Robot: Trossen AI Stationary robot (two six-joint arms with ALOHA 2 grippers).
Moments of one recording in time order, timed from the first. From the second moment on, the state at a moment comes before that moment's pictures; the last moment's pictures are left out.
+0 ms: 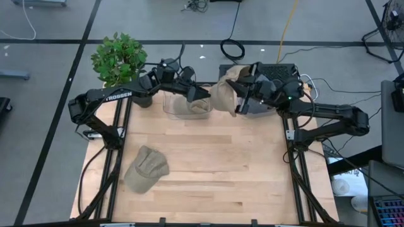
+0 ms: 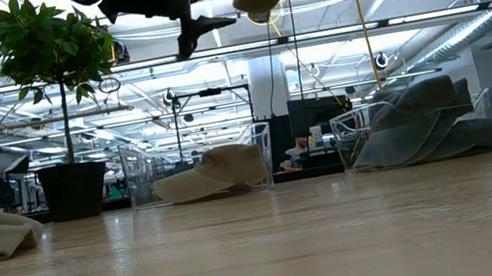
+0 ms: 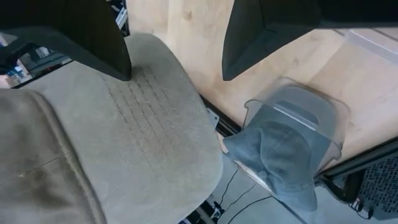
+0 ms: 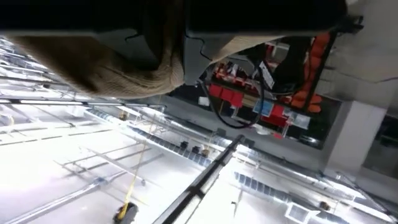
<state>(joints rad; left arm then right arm) 0.47 1.53 1.28 -0.03 0.53 -0.58 -0.23 1.18 0.98 0.70 -0.07 -0.31</state>
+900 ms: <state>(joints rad) 0.45 1.53 1.28 0.07 0.54 -0.61 -0.23 1.23 1.10 0.65 -0.24 -0.41</state>
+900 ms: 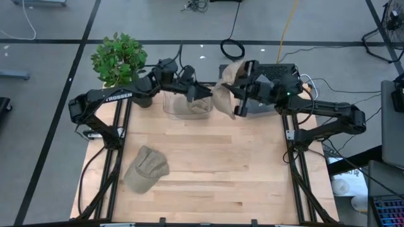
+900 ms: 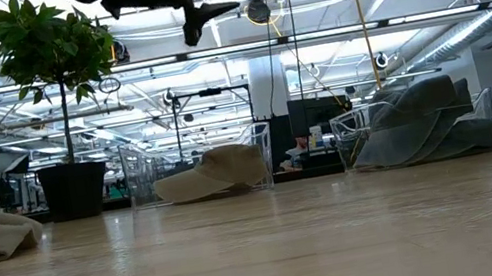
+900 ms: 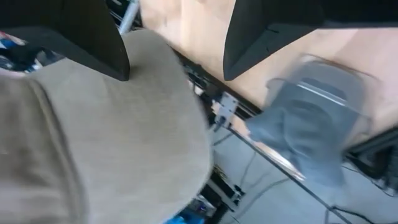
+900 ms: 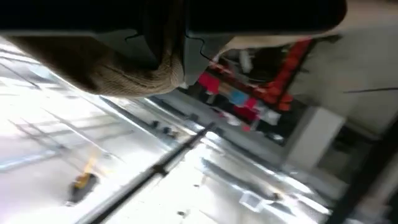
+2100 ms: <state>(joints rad) 0.49 1.83 1.10 1.08 0.93 -1.13 -0.34 1.15 1.10 0.13 -0.04 -0.69</state>
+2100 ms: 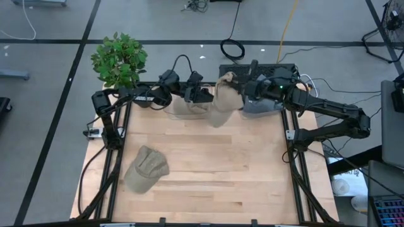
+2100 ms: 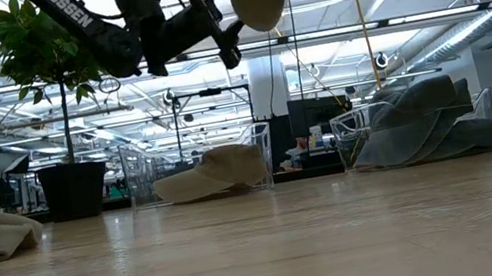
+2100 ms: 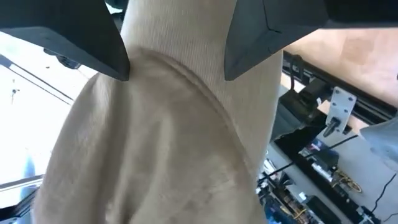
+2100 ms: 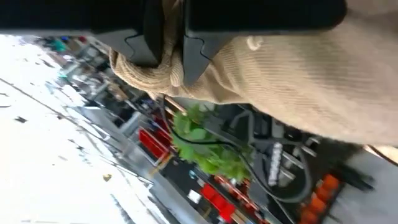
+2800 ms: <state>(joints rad) 0.49 1.83 1.10 1.12 0.87 -1.15 -0.20 1.12 1.10 0.40 -0.03 -0.91</state>
